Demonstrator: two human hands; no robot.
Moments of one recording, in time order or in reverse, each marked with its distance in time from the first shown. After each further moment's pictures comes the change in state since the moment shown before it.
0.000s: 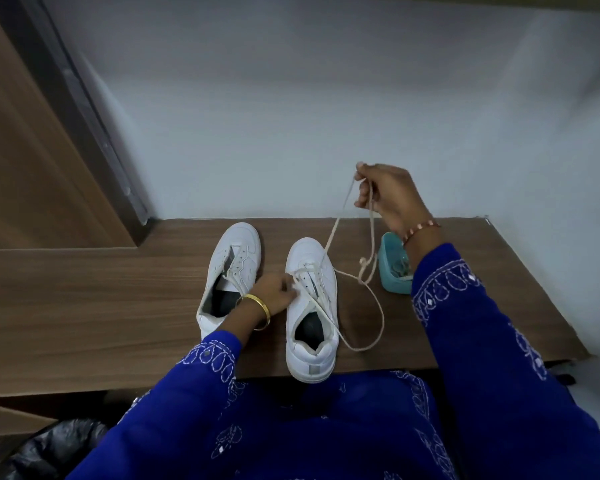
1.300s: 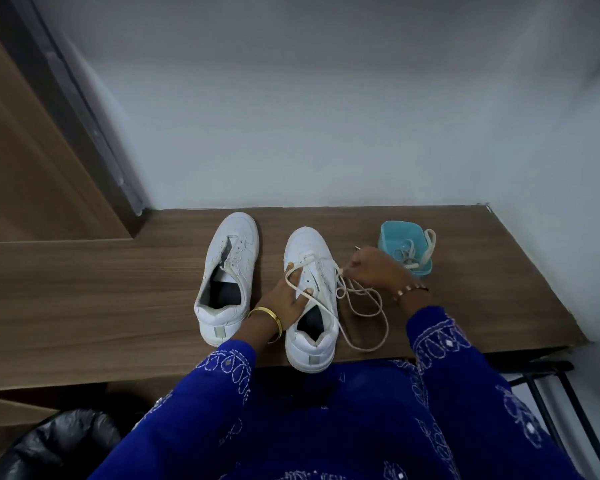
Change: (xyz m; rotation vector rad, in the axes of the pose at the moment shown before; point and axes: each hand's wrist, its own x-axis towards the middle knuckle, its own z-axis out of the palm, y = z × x) left_hand 0.000 -0.020 0.048 -0.019 -0.019 0.135; right_hand -0.039 0.091 0.000 -1.179 -0.376 0.133
